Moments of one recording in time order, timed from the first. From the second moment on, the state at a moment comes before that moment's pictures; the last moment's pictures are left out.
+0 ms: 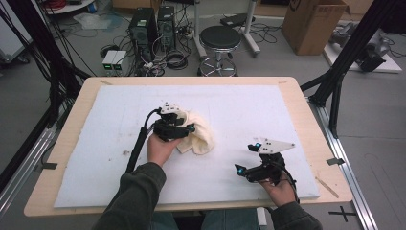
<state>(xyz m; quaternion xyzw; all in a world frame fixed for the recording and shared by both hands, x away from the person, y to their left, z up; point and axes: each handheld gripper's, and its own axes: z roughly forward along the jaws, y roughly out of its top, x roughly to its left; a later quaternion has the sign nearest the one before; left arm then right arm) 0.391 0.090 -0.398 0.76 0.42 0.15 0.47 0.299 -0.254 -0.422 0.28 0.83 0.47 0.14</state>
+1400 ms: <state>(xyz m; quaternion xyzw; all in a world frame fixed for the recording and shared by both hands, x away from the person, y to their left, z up) 0.344 0.149 -0.406 0.78 0.36 0.18 0.48 0.300 -0.255 -0.425 0.30 0.82 0.46 0.15</state>
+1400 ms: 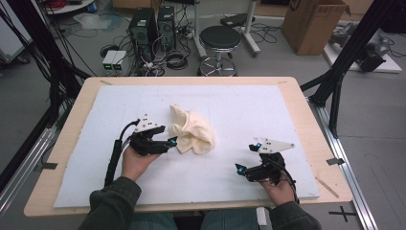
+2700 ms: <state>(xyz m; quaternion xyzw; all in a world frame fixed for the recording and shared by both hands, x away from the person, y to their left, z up) 0.356 0.113 -0.437 0.84 0.32 0.13 0.41 0.300 -0.246 -0.423 0.28 0.83 0.46 0.14</state>
